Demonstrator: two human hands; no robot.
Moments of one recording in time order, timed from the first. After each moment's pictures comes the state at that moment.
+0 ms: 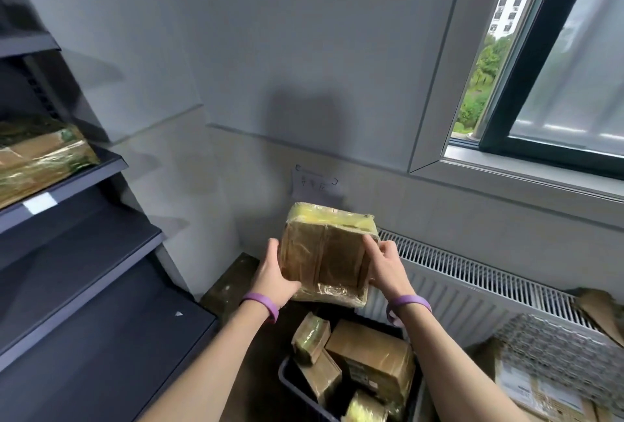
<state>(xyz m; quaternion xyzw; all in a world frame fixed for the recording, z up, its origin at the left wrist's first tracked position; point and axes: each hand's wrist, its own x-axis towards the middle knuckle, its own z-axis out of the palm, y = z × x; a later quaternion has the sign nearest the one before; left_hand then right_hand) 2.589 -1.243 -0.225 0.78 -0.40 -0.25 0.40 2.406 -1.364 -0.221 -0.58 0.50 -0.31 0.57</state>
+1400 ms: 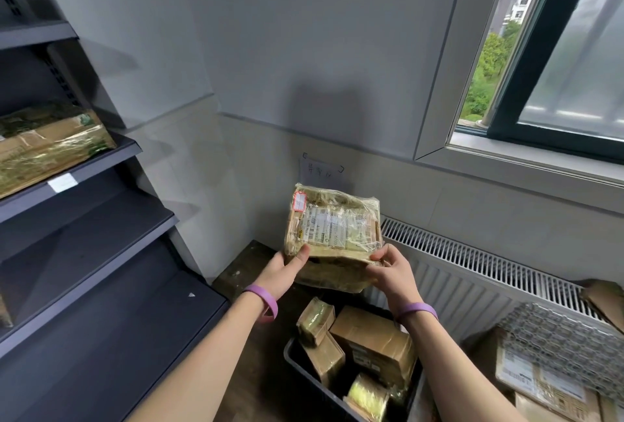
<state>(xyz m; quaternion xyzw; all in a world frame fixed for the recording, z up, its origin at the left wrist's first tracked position) 2.555 -1.216 -0.208 0.75 -0.31 -0.41 0.41 2.369 -1.339 -0.251 -0.55 0.39 -0.35 0.65</state>
